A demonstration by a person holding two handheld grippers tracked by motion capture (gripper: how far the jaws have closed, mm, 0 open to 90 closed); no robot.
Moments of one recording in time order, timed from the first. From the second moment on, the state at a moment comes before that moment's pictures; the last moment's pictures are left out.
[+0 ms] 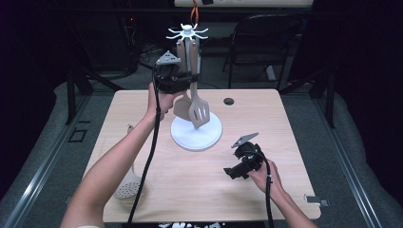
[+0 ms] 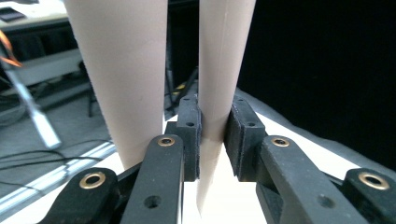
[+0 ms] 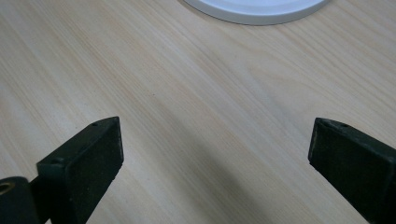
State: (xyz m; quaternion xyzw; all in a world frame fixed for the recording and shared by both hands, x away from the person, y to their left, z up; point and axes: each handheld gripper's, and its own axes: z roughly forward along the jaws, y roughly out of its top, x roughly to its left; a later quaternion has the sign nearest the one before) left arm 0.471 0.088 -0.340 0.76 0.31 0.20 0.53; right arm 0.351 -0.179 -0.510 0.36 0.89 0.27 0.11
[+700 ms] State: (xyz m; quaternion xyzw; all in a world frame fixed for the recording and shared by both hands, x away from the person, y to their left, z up) left arm 0.442 0.092 -0.343 0.77 0.29 0.24 0.51; right arm 0.351 -0.177 -0.511 0.36 0.89 0.26 0.10
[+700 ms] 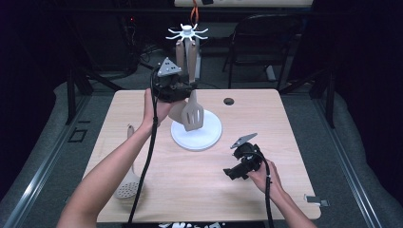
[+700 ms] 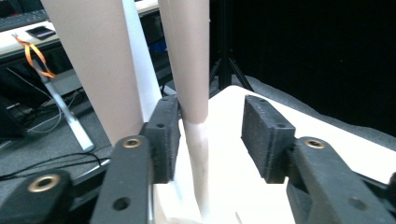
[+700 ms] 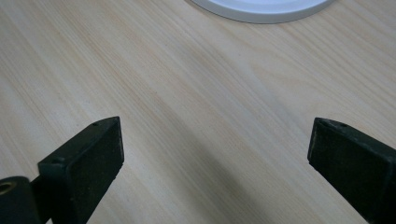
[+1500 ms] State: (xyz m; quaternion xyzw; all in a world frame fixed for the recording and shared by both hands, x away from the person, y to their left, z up) left arm 0.432 0.133 -0.319 0.75 0.30 0.27 0.52; right arm 0.351 -0.175 -0.512 0.36 0.89 0.26 0.10
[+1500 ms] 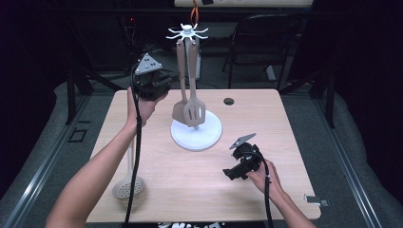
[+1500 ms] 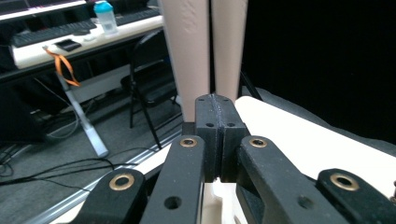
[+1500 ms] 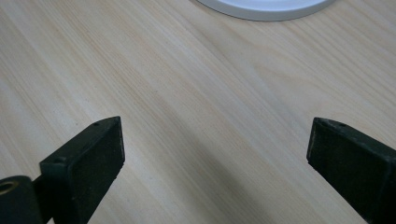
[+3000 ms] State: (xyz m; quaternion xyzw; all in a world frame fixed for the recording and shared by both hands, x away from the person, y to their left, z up) left arm 0.472 0.131 -0.254 0.71 0.32 0.36 0.52; right arm 0.351 -0.175 -0.516 0.35 0.89 0.26 0.11
